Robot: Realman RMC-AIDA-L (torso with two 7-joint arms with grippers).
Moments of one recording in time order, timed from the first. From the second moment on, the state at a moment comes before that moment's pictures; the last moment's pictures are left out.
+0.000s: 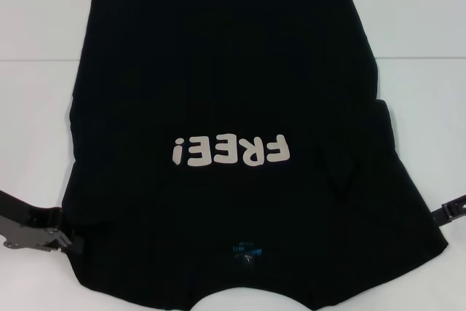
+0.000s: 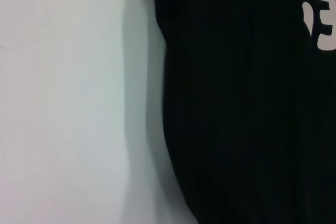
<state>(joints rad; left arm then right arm) -0.68 -1.90 0.70 0.64 2.65 1.61 -2.61 0.73 1.87 -0.74 -0.73 -2.65 -1.64 2.41</state>
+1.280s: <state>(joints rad) -0.68 -1.90 0.70 0.64 2.65 1.61 -2.61 0.78 1.92 -0.83 -0.65 -2.70 -1.58 2.42</state>
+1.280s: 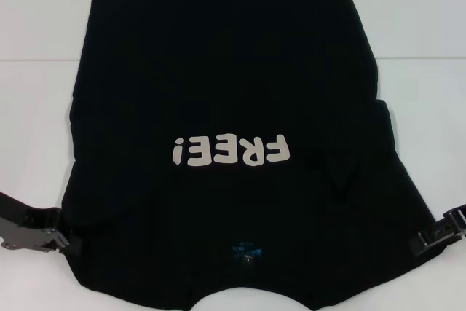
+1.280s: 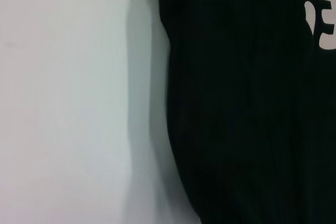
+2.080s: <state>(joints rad) -0.67 -1.90 0.70 0.64 2.65 1.61 -2.60 0.82 1.95 -0.83 -0.64 -2.68 -1.58 2.40</state>
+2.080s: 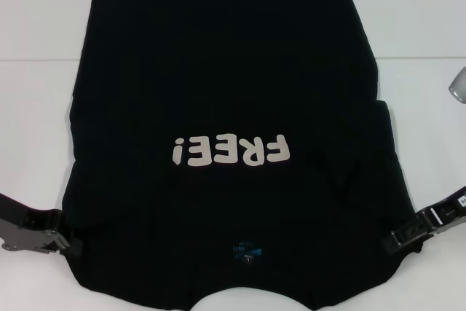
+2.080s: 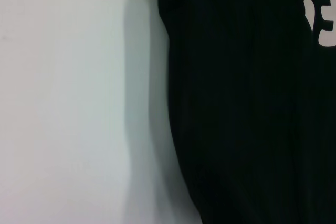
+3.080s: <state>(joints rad) -0.68 -1.90 0.70 0.64 2.65 1.61 -2.58 0.84 1.97 -0.88 -0.64 -2.69 -1.58 2.41</state>
